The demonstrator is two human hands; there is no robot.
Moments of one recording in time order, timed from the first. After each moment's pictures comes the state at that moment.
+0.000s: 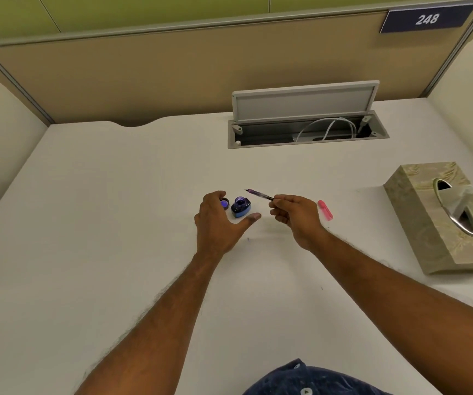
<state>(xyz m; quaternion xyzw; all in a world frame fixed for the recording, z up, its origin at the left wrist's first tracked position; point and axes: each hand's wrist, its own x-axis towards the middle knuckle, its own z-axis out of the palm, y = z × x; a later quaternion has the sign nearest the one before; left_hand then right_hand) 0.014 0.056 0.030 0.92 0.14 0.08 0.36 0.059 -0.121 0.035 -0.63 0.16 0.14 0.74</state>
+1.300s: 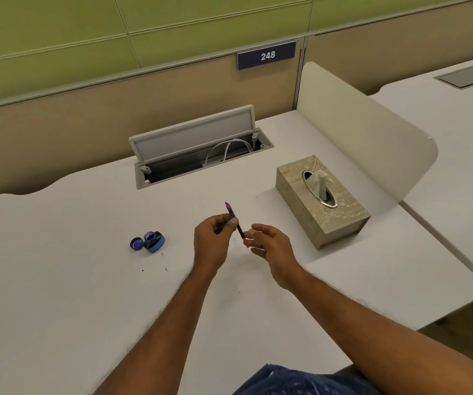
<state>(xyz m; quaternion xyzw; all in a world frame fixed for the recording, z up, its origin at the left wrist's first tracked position) 0.011 -0.122 0.057 0.79 0.08 -0.01 0.60 -0.029 -0.256 0.046 -0.61 0.19 0.05 0.77</state>
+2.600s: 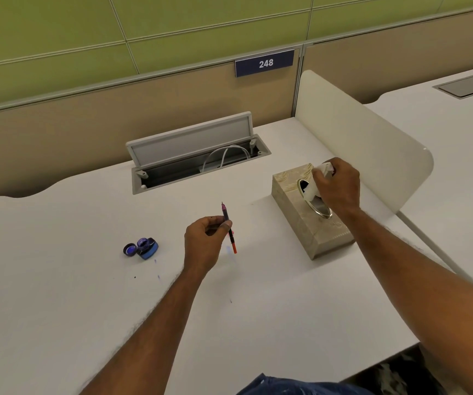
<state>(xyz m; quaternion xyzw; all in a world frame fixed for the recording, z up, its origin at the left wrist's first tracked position) 0.022 -0.125 0.070 0.81 0.06 0.01 0.58 0.071 -0.417 0.096 -0.87 0.19 -0.27 0.38</state>
